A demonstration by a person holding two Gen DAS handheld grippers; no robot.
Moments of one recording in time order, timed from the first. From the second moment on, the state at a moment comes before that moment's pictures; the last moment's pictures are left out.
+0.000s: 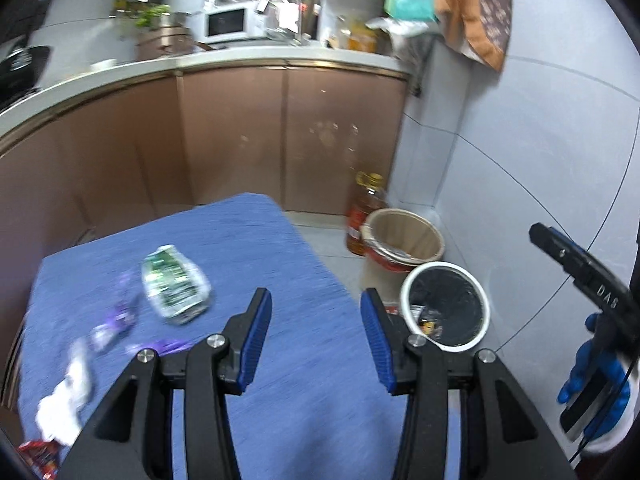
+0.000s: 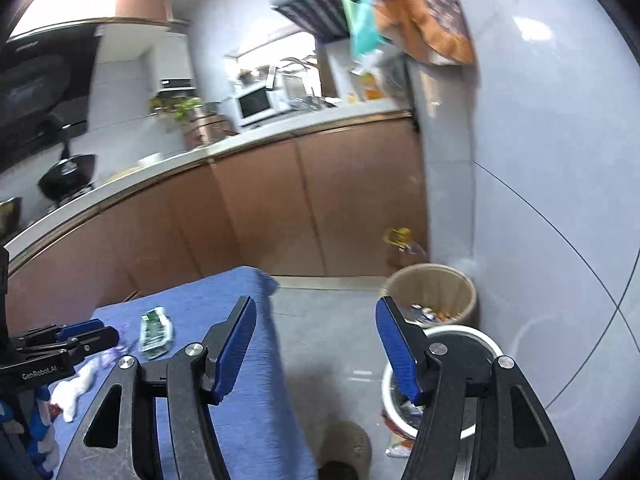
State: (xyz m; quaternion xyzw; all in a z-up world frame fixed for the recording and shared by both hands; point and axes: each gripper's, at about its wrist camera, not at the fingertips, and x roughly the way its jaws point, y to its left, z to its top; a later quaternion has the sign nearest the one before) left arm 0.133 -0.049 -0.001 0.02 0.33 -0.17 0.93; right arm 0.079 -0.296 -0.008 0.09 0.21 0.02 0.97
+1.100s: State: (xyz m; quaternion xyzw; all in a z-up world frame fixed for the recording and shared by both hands) left arm -0.022 0.286 -0.093 -0.06 0.33 0.05 0.94; right arm 0.075 -0.045 -0.022 0.00 0.31 0.32 0.89
